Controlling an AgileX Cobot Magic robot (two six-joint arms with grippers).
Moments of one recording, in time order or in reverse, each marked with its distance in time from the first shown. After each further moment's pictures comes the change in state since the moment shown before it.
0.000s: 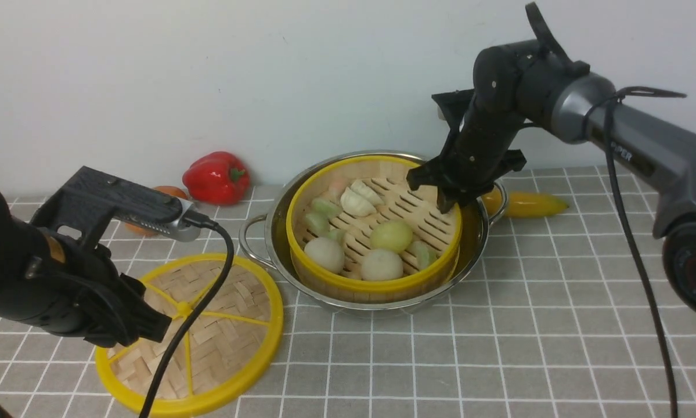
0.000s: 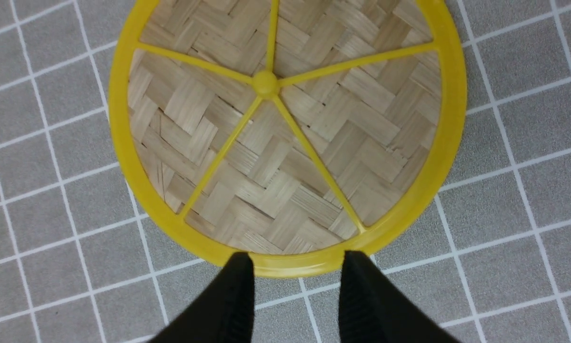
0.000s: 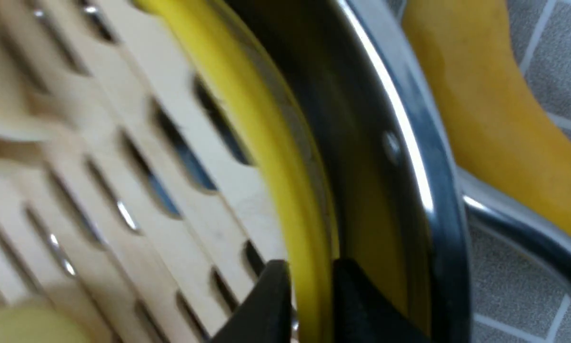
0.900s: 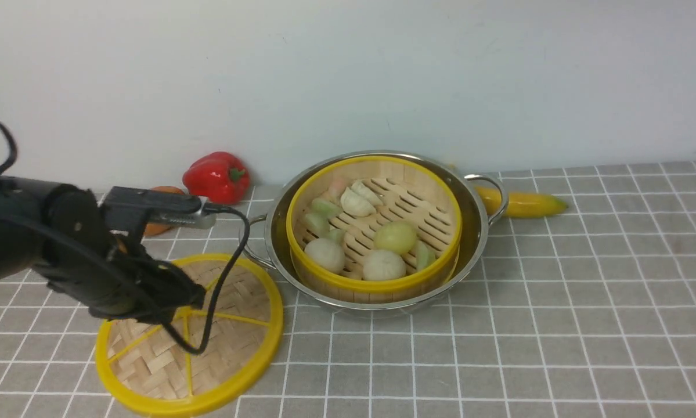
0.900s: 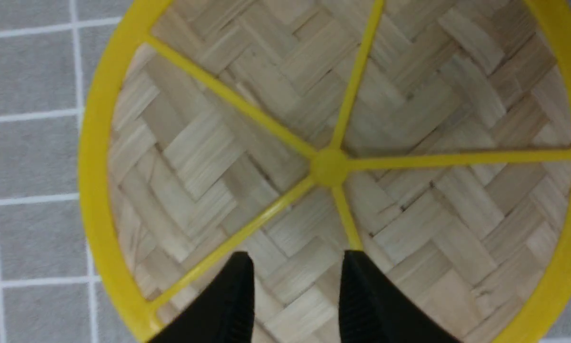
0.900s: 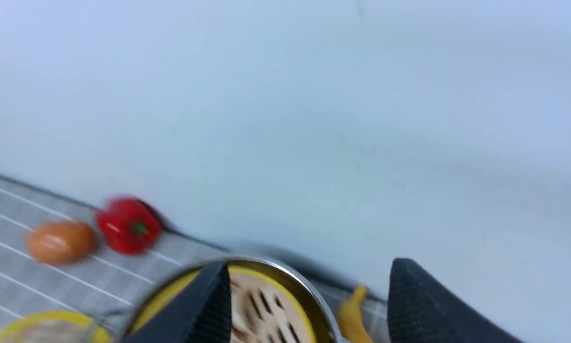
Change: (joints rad) right arm 0.001 -0.826 0.044 -0.061 -0.015 -0.030; left arm 0.079 0.371 -0.072 -0.020 -0.222 -0.160
